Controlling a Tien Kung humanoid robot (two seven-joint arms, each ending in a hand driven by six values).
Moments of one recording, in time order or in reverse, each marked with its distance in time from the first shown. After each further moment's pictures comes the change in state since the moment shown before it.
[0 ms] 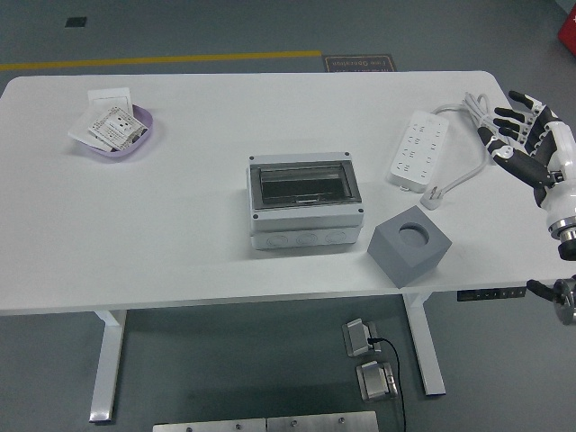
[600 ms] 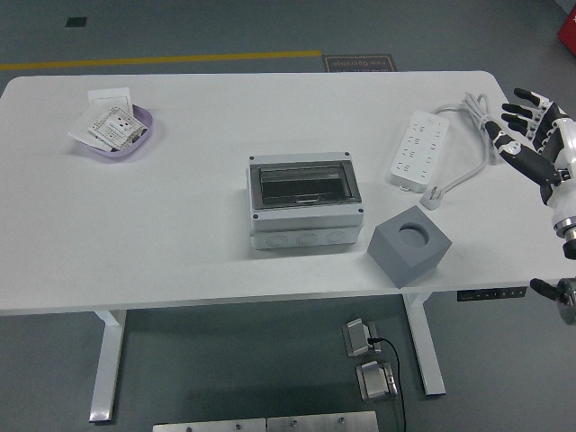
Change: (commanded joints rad) left arm -0.003 0.005 0.019 0.000 -0.018 -0.001 -0.002; right arm -0.004 -0.002 0.009 0.007 -0.017 -0.011 0.008
